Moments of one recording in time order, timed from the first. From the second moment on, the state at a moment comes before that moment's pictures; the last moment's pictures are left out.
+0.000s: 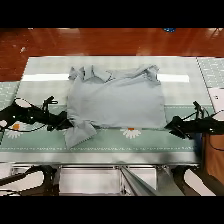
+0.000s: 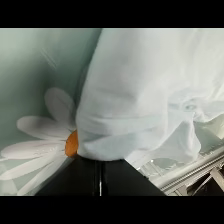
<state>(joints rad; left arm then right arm) 0.18 -1.35 0.64 0.87 -1.17 -1.30 -0.35 -1.04 0.49 -1.02 1.13 1.50</state>
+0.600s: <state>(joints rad) 0.21 -1.32 0.81 0.85 -1.22 -1.29 -0.13 -1.30 0.87 -0.83 1.02 1.41</state>
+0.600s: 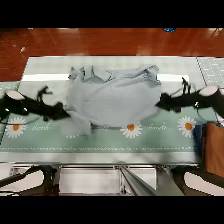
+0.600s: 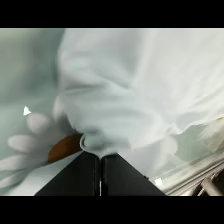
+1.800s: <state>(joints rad) 0.21 -0.79 2.15 0.83 -1.43 -1.39 -0.11 -0.61 1.91 -1.24 1.35 1.48</state>
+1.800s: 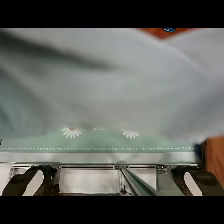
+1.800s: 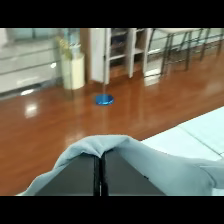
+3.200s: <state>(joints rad) 0.08 -1.82 1.77 0.88 -0.97 -1.36 -0.12 -1.76 1.63 -0.88 0.88 1.49</state>
